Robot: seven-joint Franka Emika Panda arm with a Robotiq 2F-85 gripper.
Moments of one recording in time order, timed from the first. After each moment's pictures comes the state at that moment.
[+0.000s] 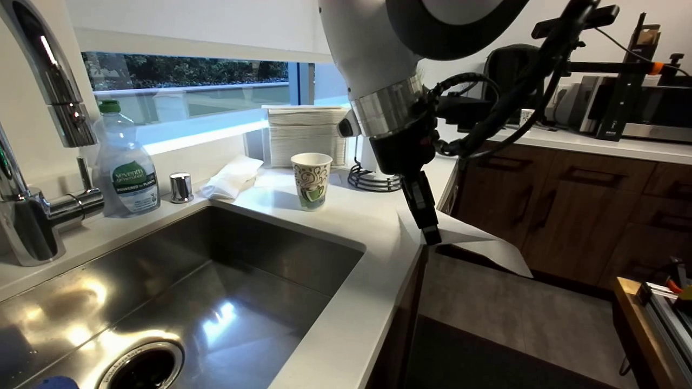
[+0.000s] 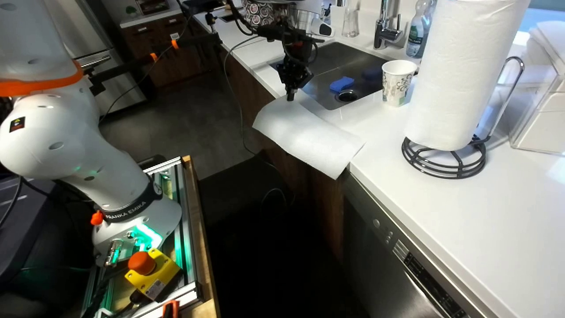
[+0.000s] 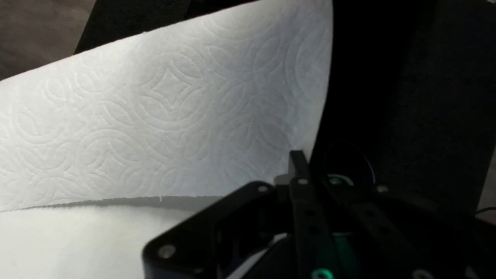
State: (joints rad) arm 0.11 0.24 0.12 -1.96 -0.09 1.80 -0.12
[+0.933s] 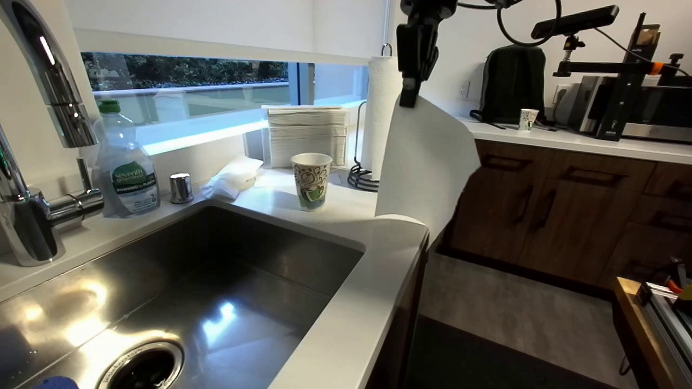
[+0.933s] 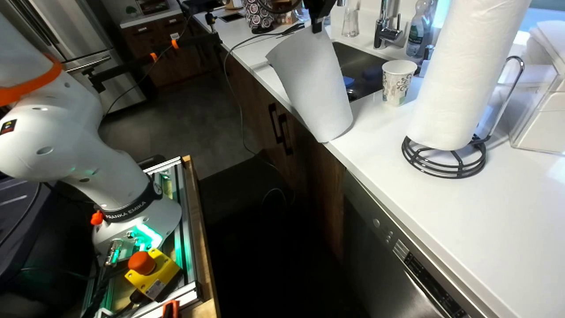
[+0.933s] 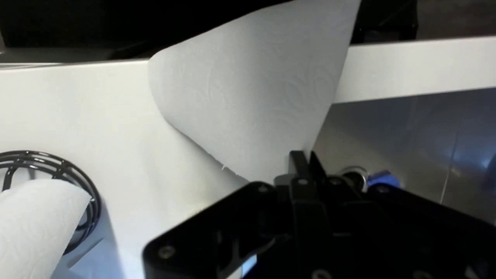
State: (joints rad) arm 0.00 -0.08 0.00 -1.95 0.19 1.92 -0.05
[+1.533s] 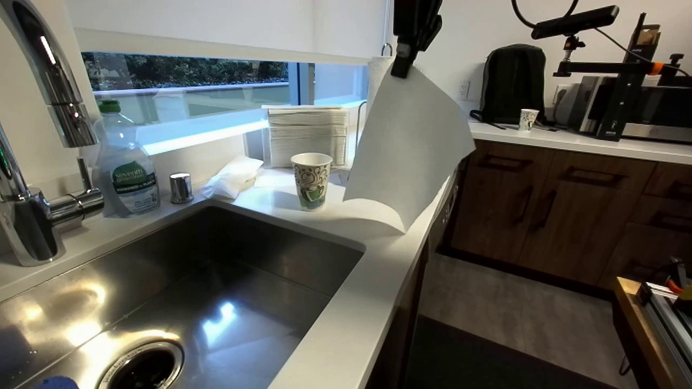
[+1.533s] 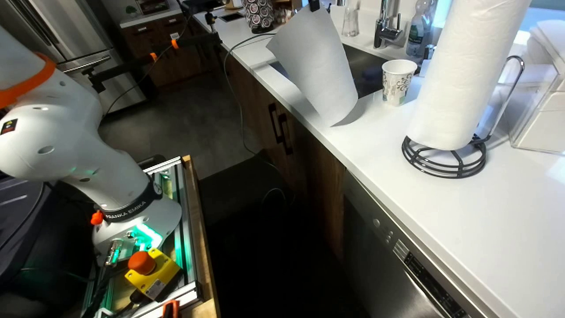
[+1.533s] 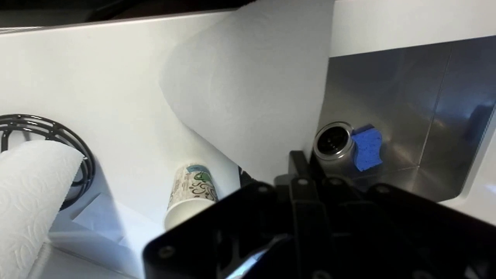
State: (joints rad) arm 0.01 -0.17 0.03 -1.99 0.19 2.02 0.02
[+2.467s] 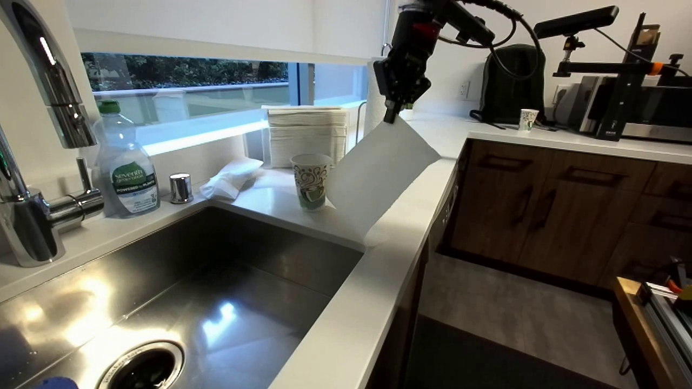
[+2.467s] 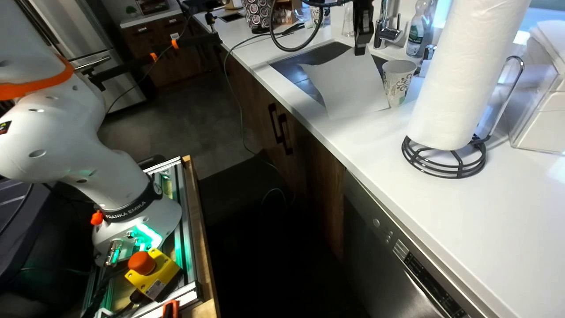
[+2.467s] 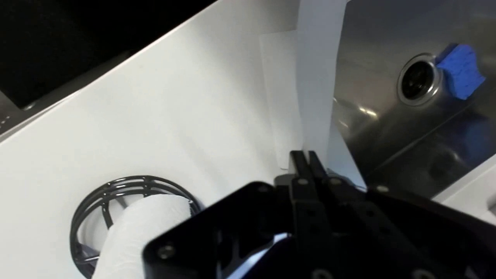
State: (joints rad) arm -0.08 0.07 -0.09 -1.90 0.26 2.07 0.21
